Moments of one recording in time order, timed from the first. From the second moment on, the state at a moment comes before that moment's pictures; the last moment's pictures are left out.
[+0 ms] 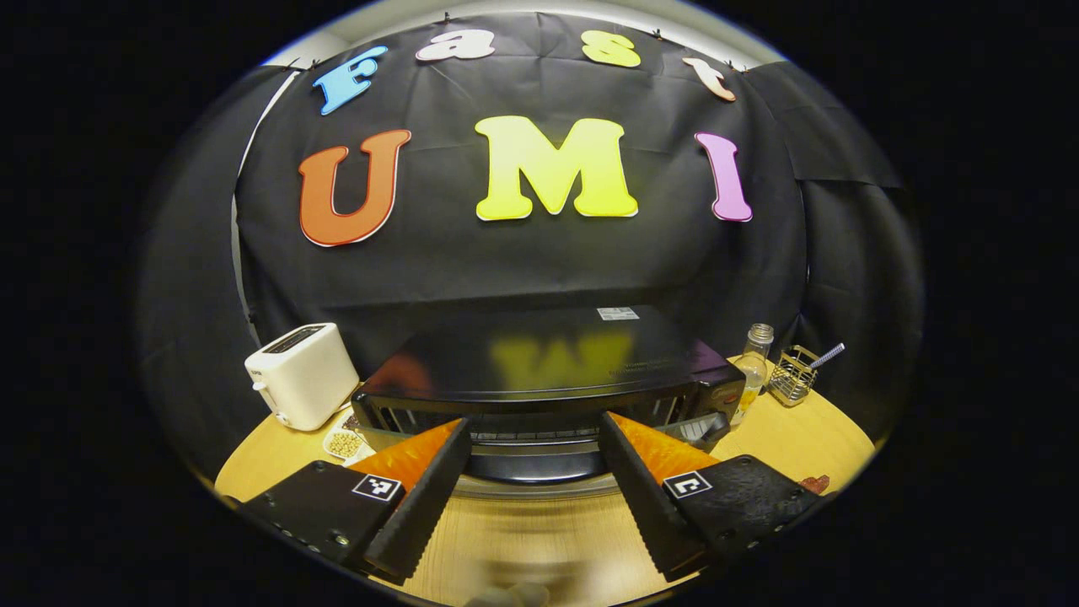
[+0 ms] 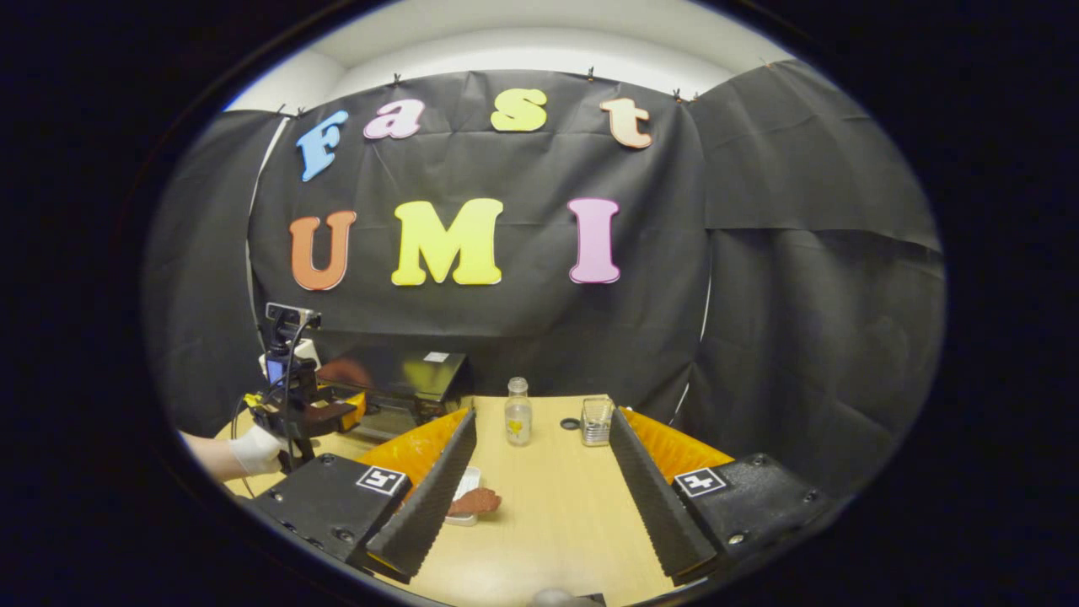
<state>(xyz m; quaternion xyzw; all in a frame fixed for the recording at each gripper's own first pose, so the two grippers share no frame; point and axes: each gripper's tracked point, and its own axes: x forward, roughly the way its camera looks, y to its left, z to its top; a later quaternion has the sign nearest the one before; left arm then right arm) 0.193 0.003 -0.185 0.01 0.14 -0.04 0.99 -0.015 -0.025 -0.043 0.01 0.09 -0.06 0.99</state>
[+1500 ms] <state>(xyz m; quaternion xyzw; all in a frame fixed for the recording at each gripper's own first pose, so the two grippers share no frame) 0.075 -0.001 -0.338 0.01 0.27 -0.05 0.96 -0.019 -0.012 -0.106 0.01 0.16 -0.04 0.99</state>
